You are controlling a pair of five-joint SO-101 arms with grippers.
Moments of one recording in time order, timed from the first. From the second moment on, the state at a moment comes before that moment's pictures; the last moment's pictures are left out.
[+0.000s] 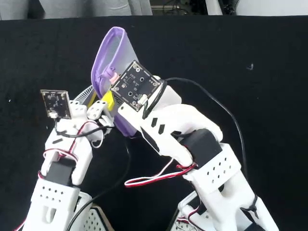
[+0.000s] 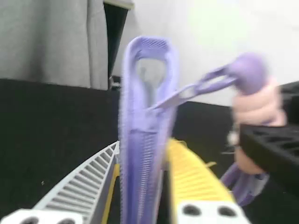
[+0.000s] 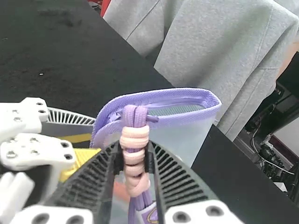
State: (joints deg) left arm 8.4 -75.9 72.0 18.8 15.2; right arm -36.0 -44.0 24.8 50.2 23.4
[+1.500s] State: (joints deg) left arm 16.8 -104.0 77.2 39.0 1.8; right arm -22.4 -43.7 14.5 58.7 9.5
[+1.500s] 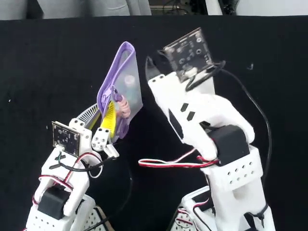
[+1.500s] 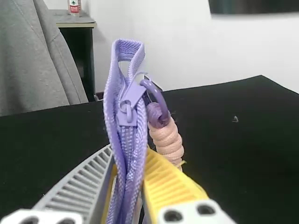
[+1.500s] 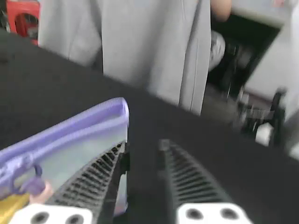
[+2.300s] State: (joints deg) left arm 15.7 -104.1 78.3 37.2 2.1; right arm -38.7 -53.6 27.9 64.6 7.3
